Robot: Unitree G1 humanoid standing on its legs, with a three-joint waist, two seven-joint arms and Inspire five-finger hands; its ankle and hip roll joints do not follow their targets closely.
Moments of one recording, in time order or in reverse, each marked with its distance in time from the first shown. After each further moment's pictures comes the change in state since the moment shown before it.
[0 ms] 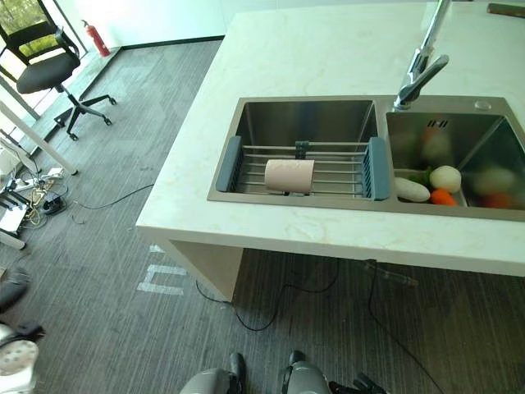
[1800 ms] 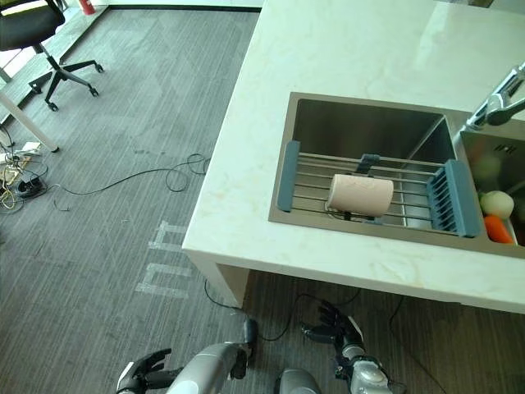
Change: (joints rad) left arm 0.050 -0.400 -0.477 0.419 0.014 0.247 -0.630; right arm -0.152 0.016 0.202 -0.235 -0.040 -0.056 -0.077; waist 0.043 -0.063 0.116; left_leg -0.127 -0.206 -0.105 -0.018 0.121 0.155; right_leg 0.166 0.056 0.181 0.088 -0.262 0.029
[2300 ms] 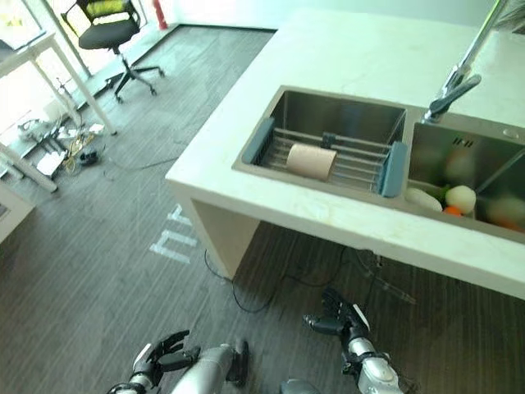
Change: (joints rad) left arm 0.061 -0.027 -0.028 -0.202 -0.028 0.068 -0.073; right arm 0.108 -0.056 -0.011 -0.311 0.039 0.015 0.026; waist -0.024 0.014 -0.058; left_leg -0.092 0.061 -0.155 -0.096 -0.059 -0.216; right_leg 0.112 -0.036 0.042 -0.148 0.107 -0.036
